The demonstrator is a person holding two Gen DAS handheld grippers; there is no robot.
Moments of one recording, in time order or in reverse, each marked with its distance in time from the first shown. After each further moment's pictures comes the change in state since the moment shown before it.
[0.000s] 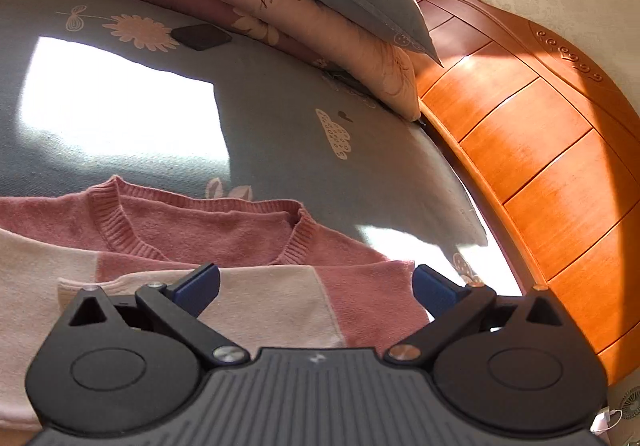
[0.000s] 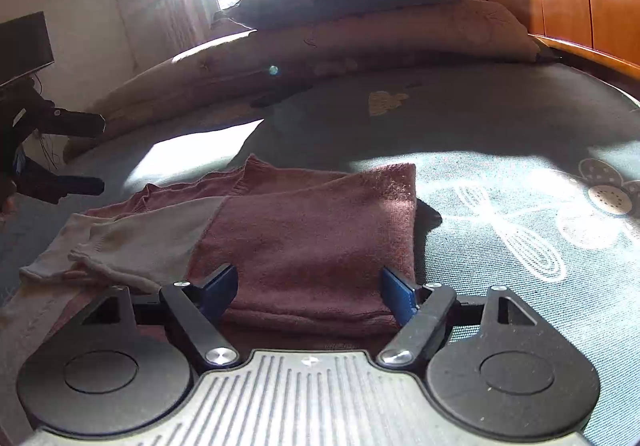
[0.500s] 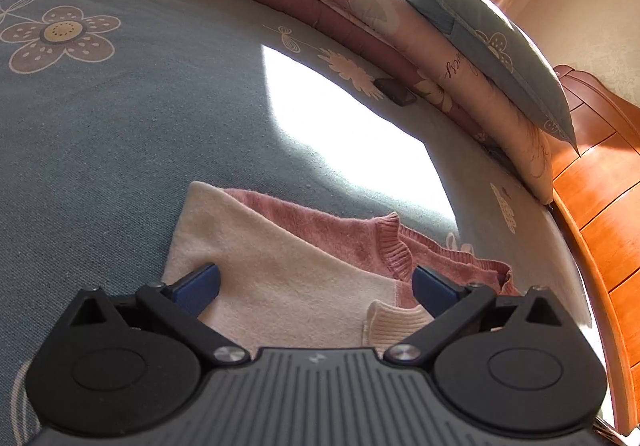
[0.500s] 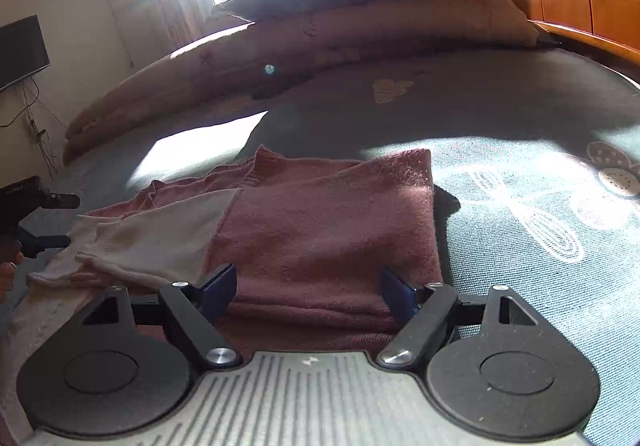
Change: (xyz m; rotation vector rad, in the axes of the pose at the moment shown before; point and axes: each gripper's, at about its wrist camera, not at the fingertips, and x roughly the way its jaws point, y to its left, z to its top) left arm -0.096 0.159 -0.018 -0.245 -0.244 0.416; right arm 0.004 0.013 -0.003 0.041 0.030 0.010
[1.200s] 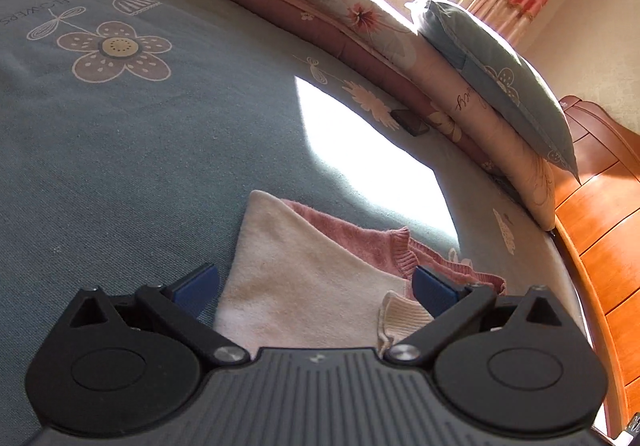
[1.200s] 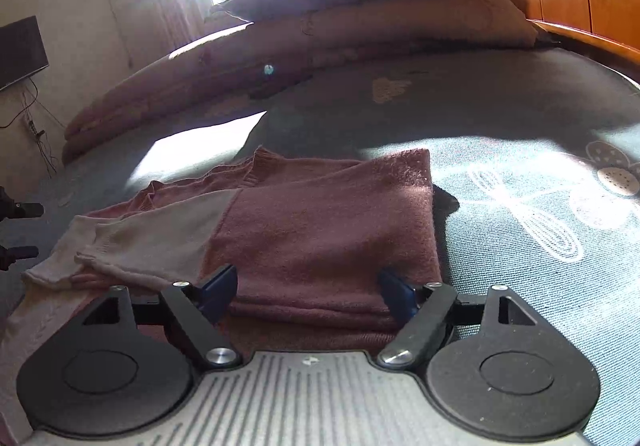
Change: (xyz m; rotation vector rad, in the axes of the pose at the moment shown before) left arm -0.058 0.023 -0.016 -0.056 -0.044 -0.091; right arm 0.001 -0.001 0.000 0.002 -0.002 -0.005
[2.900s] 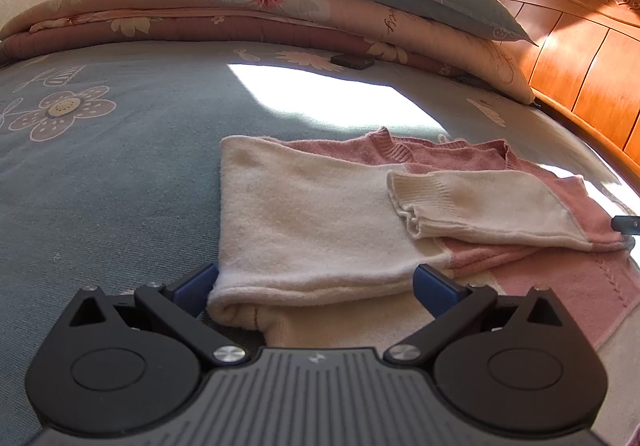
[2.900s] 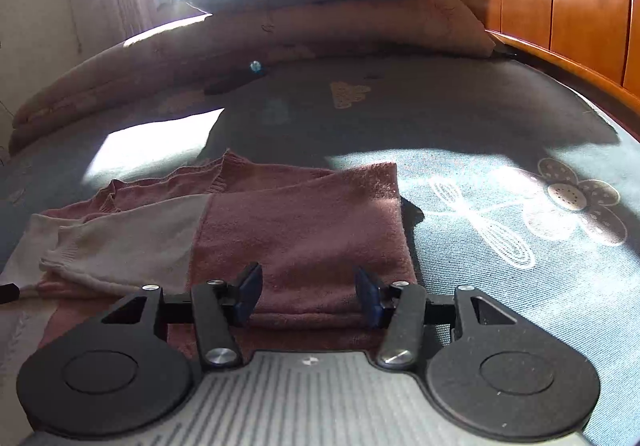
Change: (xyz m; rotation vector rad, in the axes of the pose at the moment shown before) left arm 0.000 -0.003 -0.061 0.490 0.005 0.130; right arm -0.008 0.031 0.011 -0.018 0.026 -0.216
